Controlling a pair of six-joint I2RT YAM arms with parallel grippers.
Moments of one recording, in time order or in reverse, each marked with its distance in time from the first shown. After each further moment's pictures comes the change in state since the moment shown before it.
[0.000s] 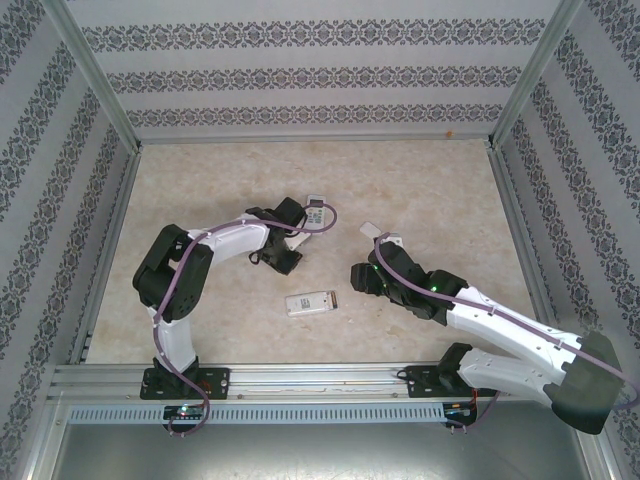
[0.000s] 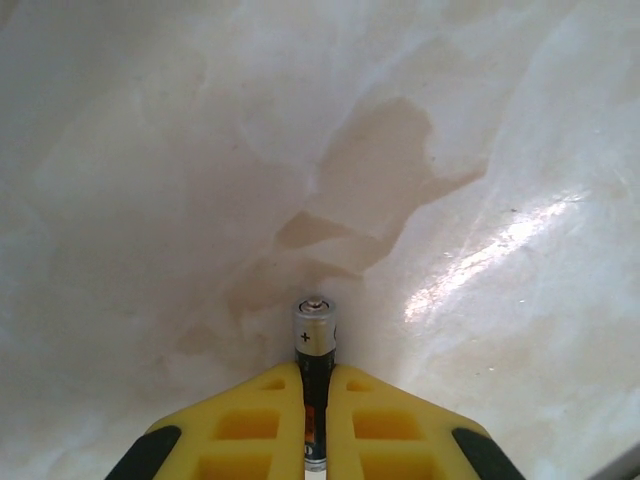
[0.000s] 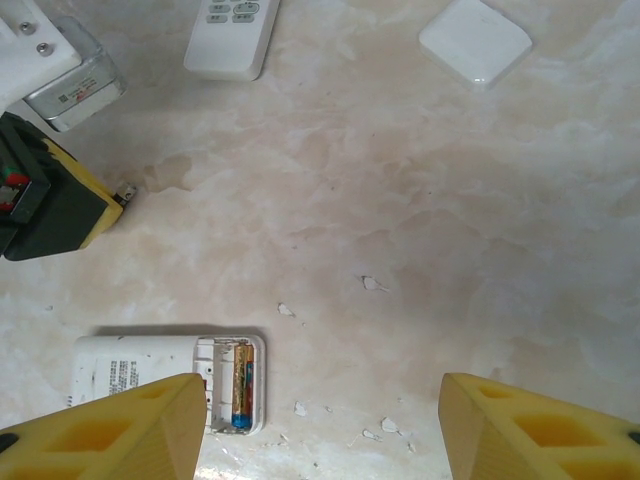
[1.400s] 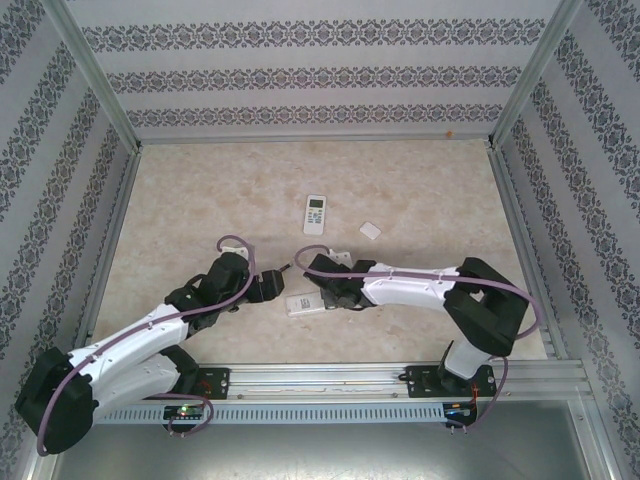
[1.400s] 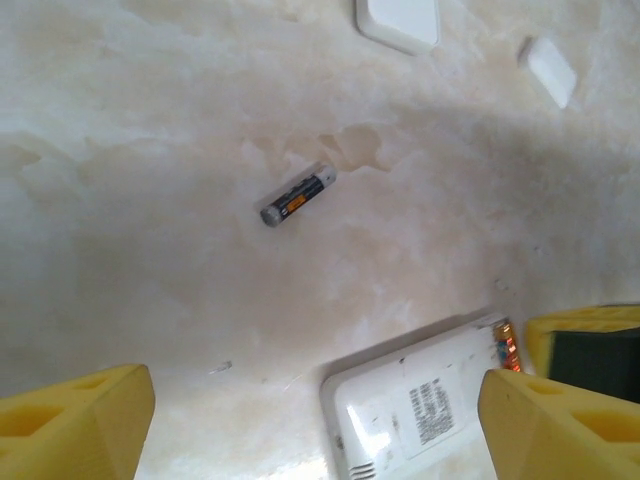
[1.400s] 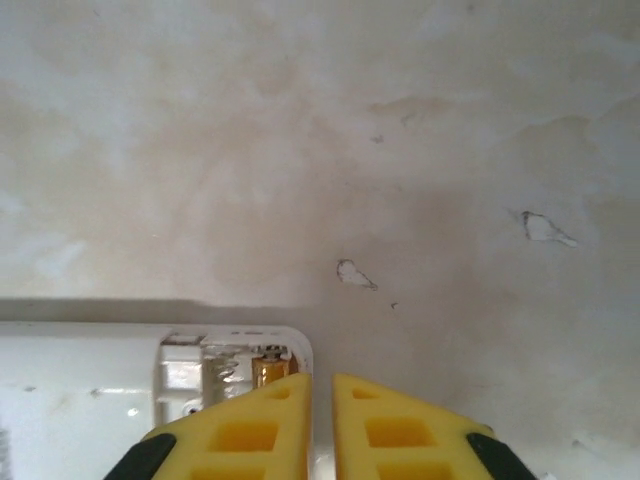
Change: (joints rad) left arm -0.076 -0.925 -0.772 0.472 -0.070 -0.765; right arm 0.168 0.615 0.225 -0.009 0.042 0.098
